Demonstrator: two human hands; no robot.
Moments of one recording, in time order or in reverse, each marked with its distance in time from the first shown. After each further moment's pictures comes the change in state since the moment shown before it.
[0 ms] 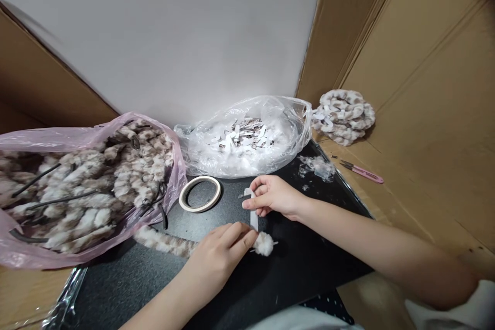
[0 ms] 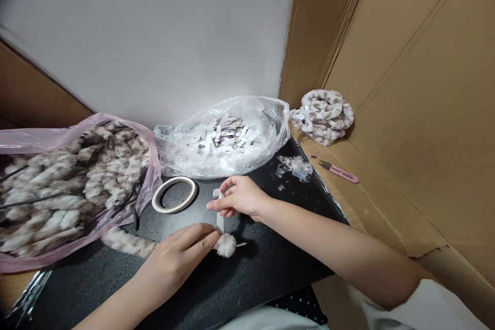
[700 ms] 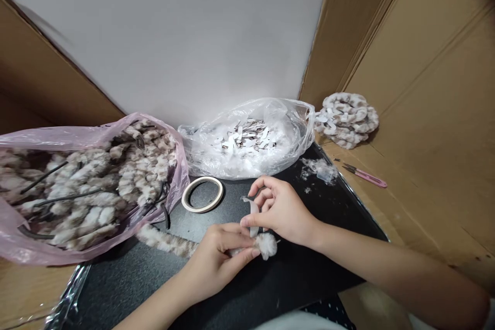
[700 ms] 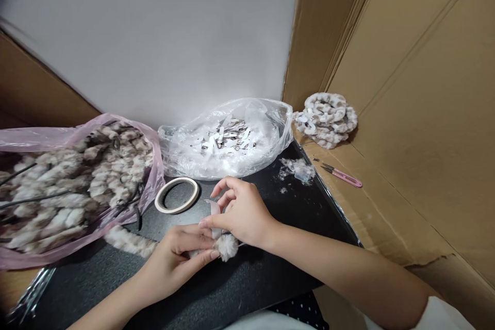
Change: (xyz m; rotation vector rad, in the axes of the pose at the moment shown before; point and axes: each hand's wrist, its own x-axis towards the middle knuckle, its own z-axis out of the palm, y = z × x) left_hand 0.010 0.000 -0.006 -0.719 -0.056 -0.352; right_hand -0.033 0.003 0.014 -0.137 0.080 -0.353
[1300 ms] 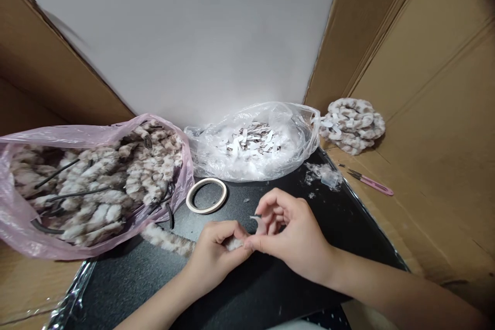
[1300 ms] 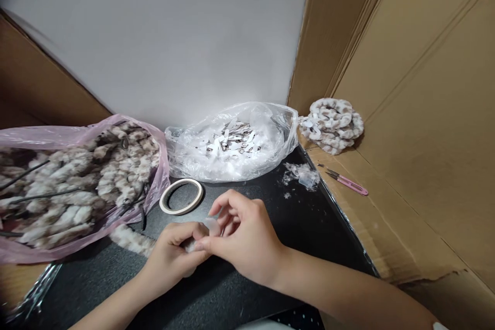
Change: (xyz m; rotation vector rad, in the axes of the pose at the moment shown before) left_hand -0.001 -0.009 0.002 -0.041 0.226 -0.111; right_hand -0.026 -0.002 0.010 -0.114 0.069 -0.185
